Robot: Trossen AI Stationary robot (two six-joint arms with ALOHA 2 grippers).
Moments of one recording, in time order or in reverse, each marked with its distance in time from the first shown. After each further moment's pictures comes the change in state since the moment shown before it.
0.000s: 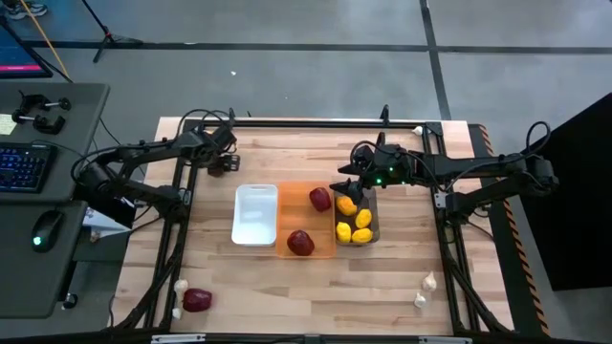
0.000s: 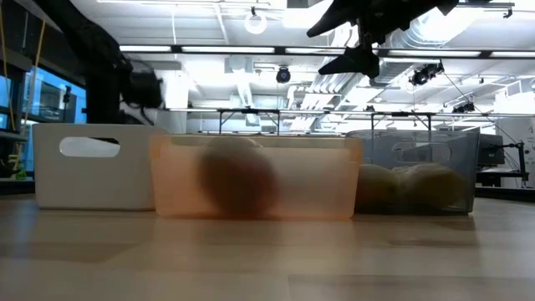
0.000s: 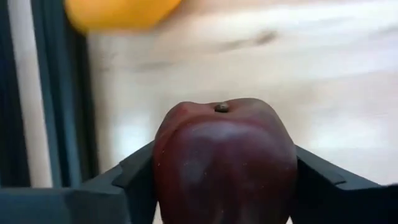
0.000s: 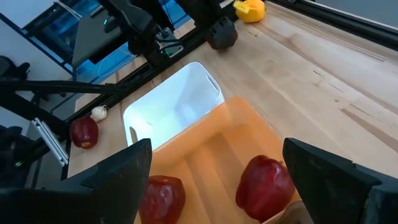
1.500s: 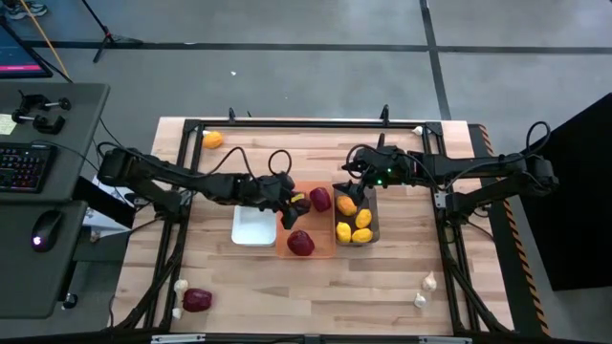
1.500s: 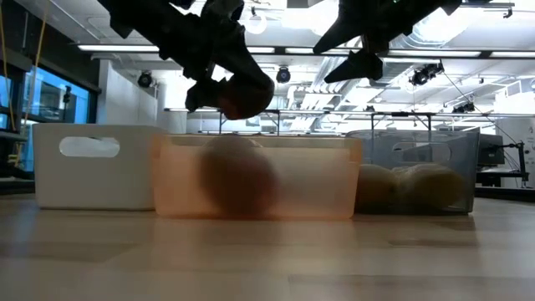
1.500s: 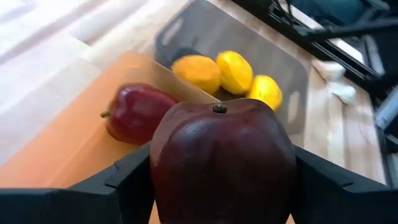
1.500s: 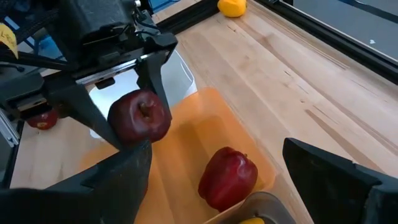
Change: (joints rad) left arm -0.849 0.185 0.245 0.702 0.134 0.088; right arm -0.001 0.000 0.000 -0.071 0.071 -0.129
